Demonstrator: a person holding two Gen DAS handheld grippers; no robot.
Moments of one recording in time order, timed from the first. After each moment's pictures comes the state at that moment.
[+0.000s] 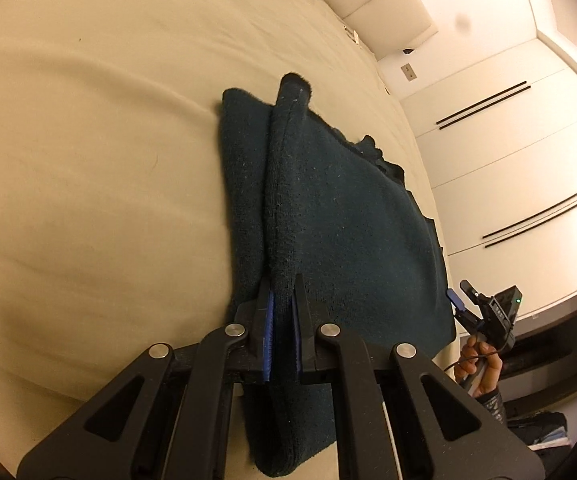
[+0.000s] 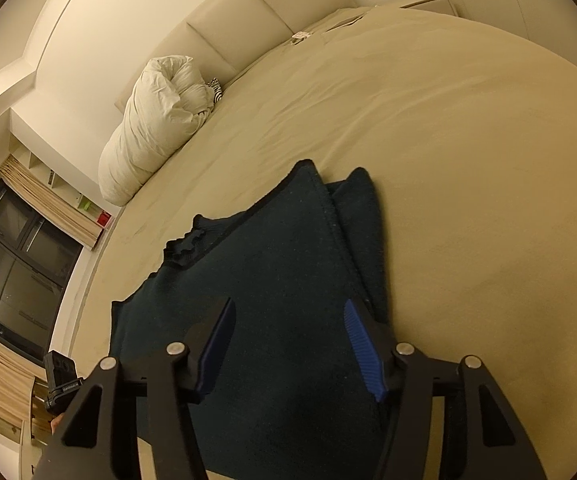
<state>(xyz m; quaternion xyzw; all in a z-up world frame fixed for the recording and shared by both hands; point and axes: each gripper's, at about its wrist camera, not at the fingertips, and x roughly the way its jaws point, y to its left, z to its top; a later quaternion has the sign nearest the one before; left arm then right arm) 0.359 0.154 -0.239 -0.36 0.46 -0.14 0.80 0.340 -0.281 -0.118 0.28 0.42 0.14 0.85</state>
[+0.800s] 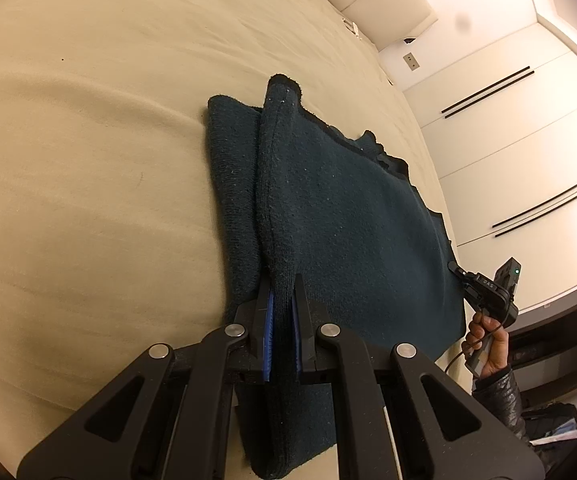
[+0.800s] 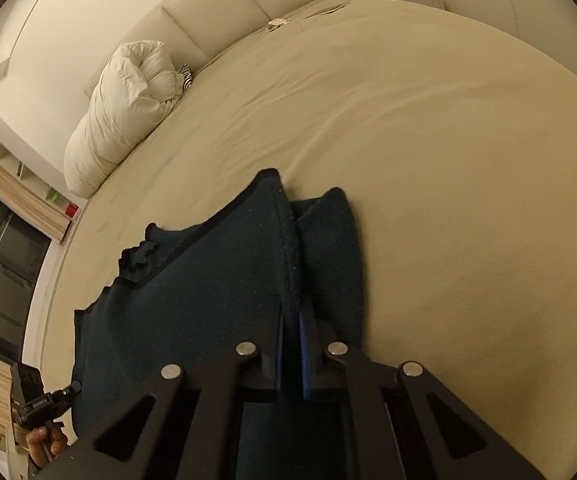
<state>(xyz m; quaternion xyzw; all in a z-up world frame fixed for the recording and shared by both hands) 0.368 0.146 -0.231 -0.33 0.48 -0.13 0.80 0.386 -0.289 -0.137 0.26 0.46 0.09 0.84</state>
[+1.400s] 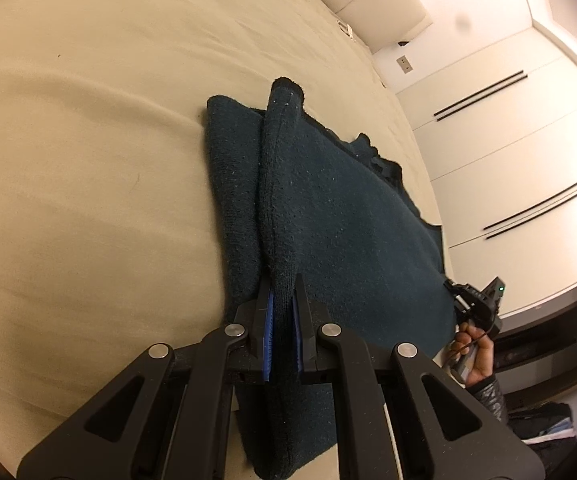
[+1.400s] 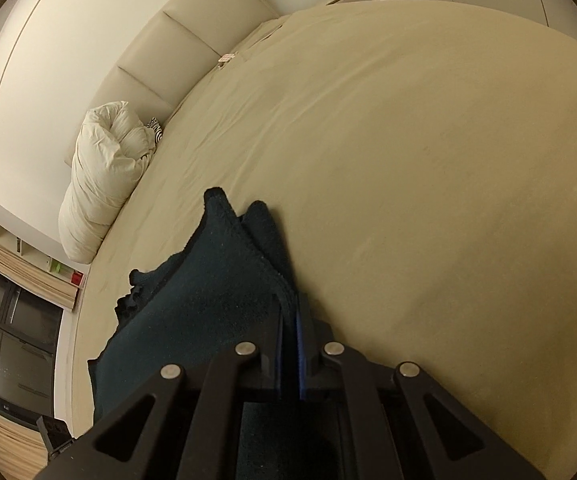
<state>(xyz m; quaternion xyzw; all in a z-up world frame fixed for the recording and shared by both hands) 0.370 0.152 -0.235 -0.35 0.47 -0.15 0.80 0.360 -0.330 -0.158 0.36 0.42 0.05 0.83</state>
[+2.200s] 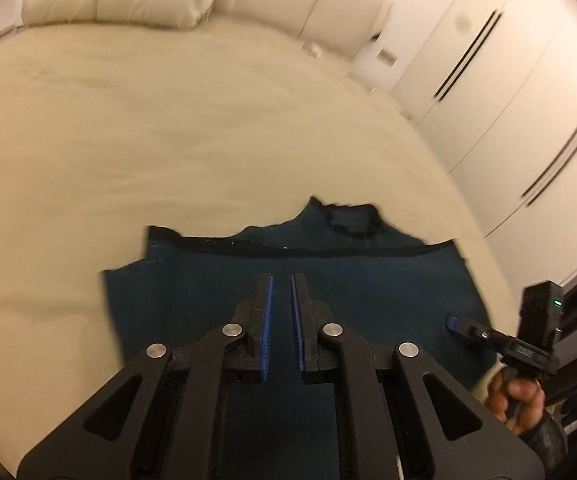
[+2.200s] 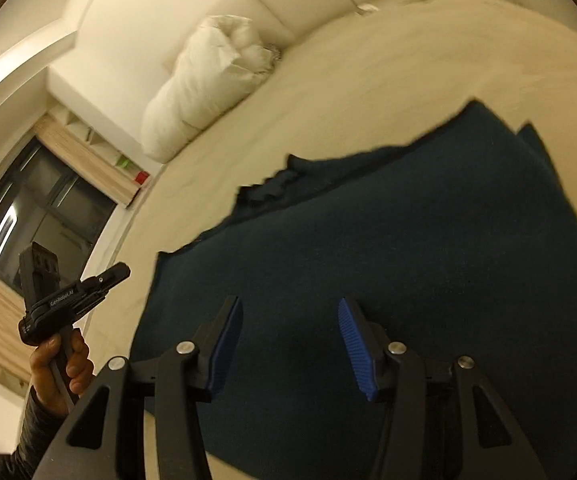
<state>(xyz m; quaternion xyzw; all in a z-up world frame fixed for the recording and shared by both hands) 0.455 0.064 -0.158 -0.17 0.44 -0.10 0.88 0.358 -0.197 -0.137 0.28 0.44 0.23 0.82</state>
